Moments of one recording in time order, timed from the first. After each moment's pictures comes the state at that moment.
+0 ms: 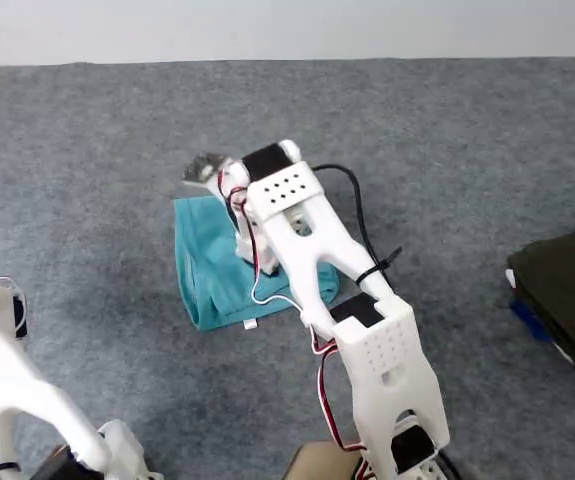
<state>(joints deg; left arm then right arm) -48.3 -25.2 32.8 81.1 -27.1 -33.2 39.5 -36.8 100.5 25.8</state>
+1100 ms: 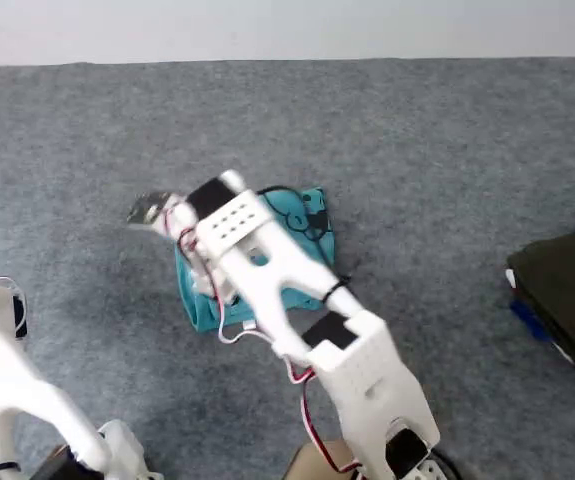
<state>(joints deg) -48.3 -25.2 32.8 81.1 -27.1 -45.9 40.4 -35.5 96.0 24.7</state>
